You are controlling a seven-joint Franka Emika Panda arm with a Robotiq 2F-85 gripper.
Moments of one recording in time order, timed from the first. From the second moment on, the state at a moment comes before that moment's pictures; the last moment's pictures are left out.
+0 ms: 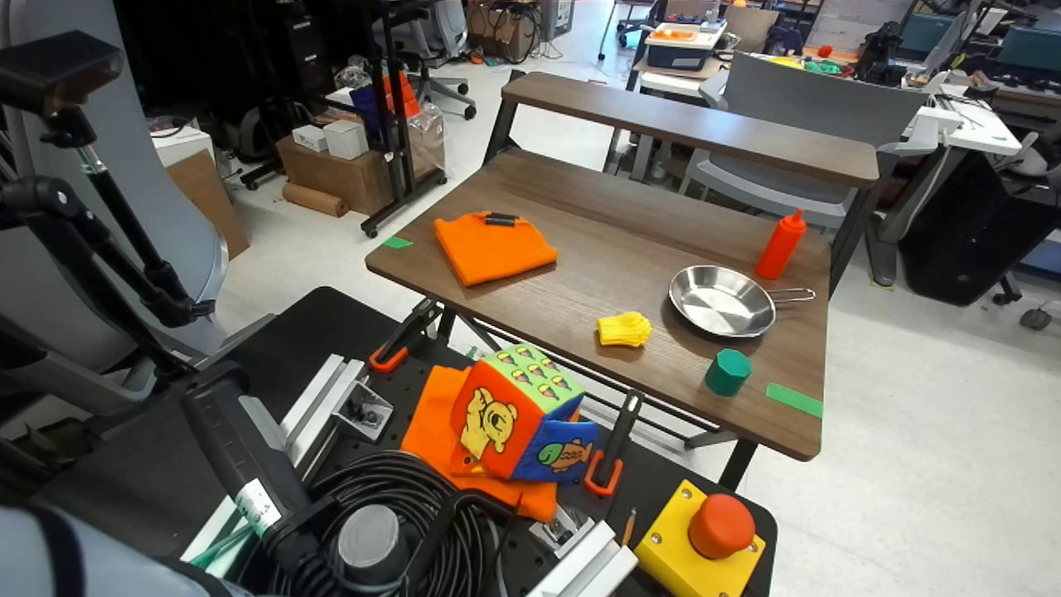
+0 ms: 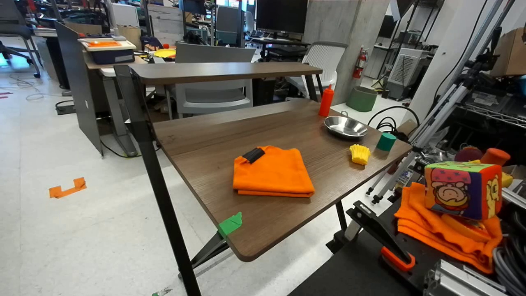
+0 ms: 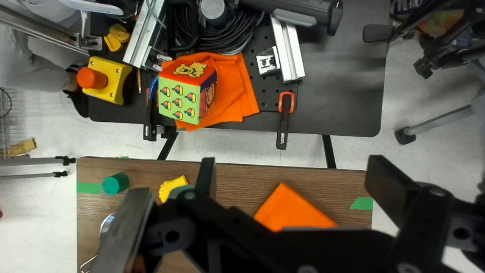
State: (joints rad) arm 0.12 -0.36 0.27 -2.22 0.02 1.56 0.28
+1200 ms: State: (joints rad) arm 0.11 0.08 0.20 -2.30 -0.07 2.19 0.37
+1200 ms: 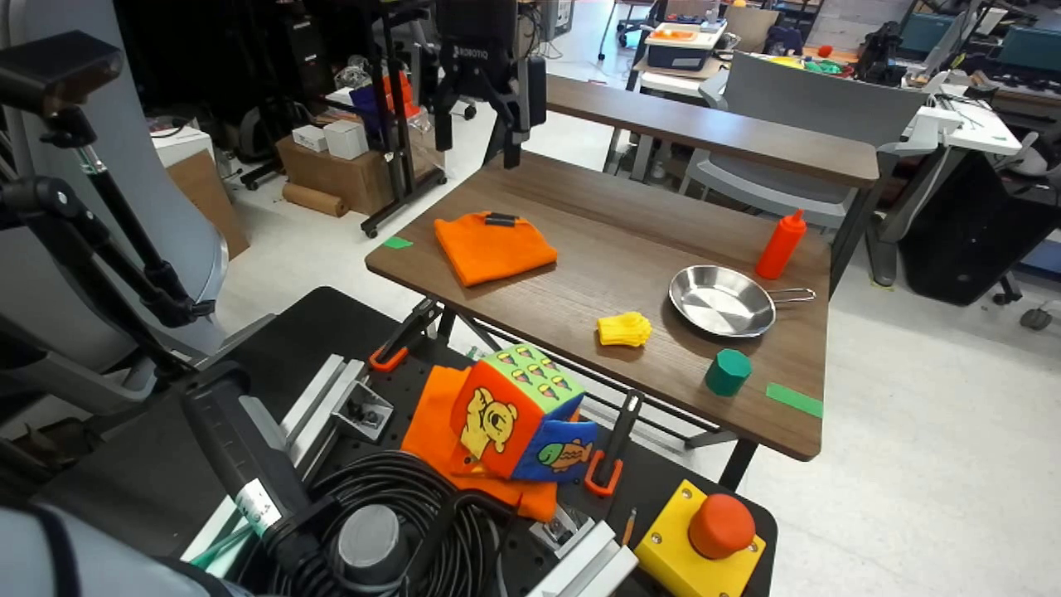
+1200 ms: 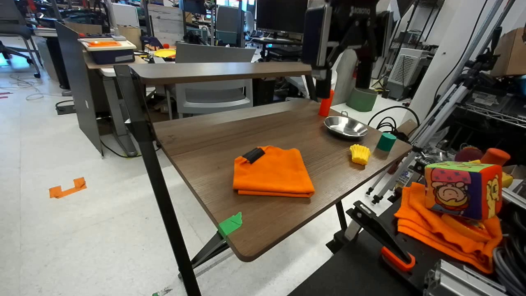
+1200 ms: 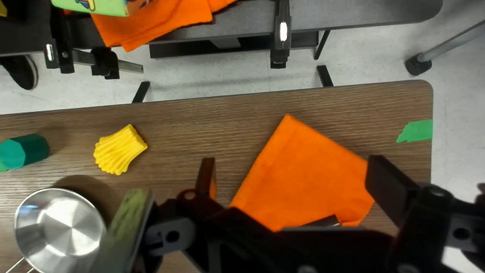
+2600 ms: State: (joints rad) arm 0.19 0.59 0.11 -2.00 -0.07 2.31 0.40
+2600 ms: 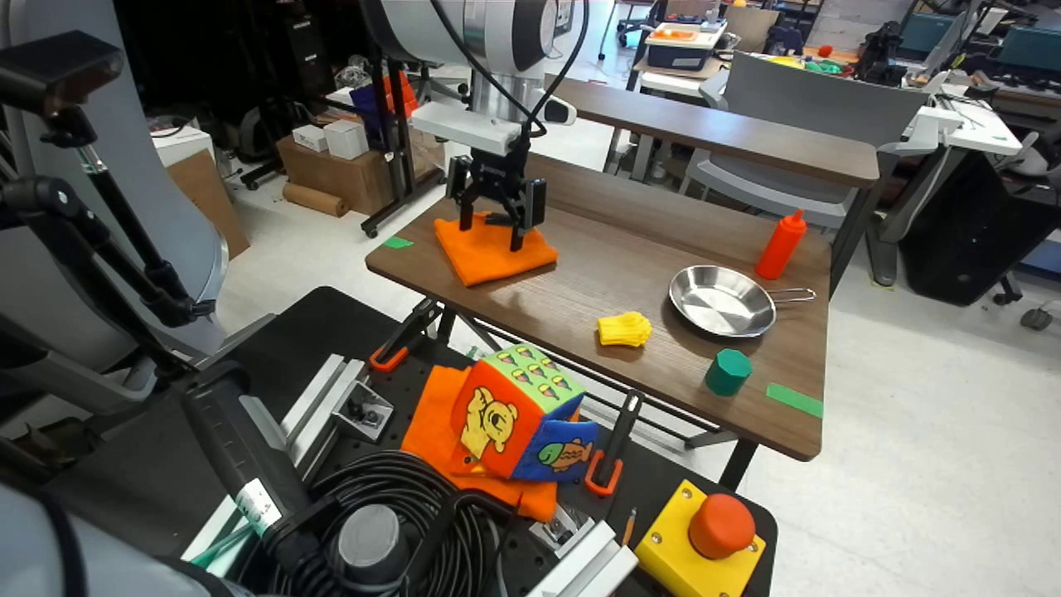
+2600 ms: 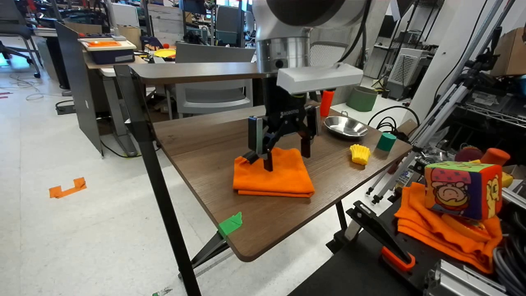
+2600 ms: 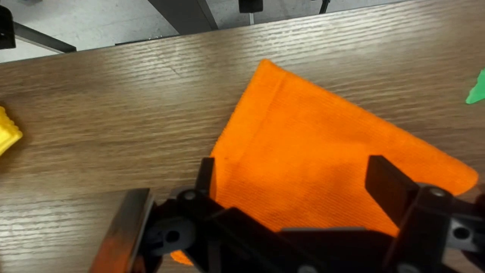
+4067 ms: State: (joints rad) arm 0.21 1.07 -0.07 -1.22 -0.02 2.00 0.48
